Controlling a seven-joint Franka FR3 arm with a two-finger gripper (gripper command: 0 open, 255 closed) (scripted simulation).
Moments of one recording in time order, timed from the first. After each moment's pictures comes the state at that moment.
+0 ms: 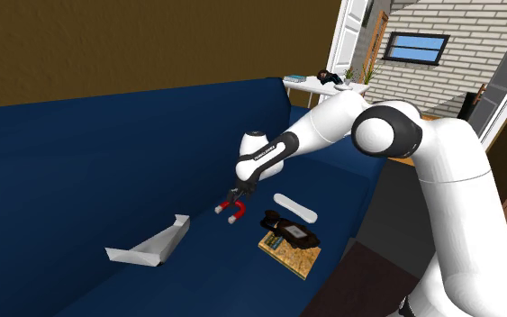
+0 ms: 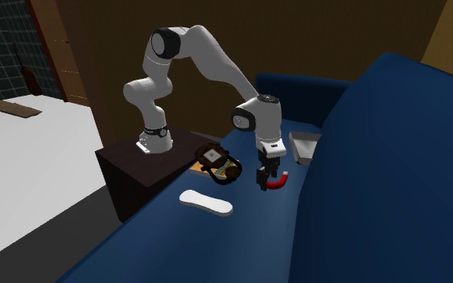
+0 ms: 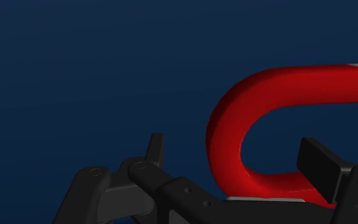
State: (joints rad) arm 0.04 0.60 -0.01 -1.82 0.07 2.52 -0.05
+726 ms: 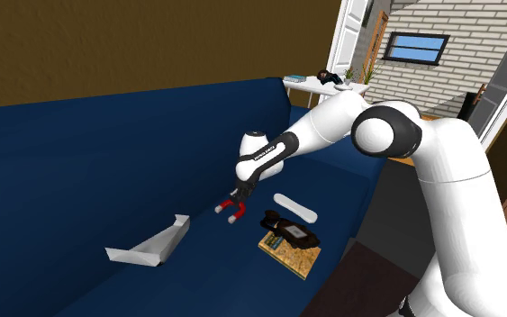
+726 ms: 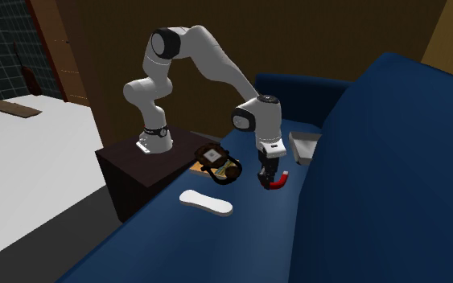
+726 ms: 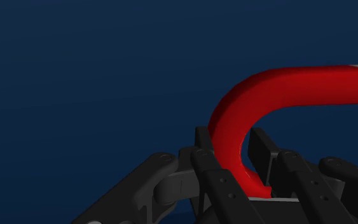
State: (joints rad) arm 0.04 0.60 -0.01 -1.82 0.07 2.52 -0.05
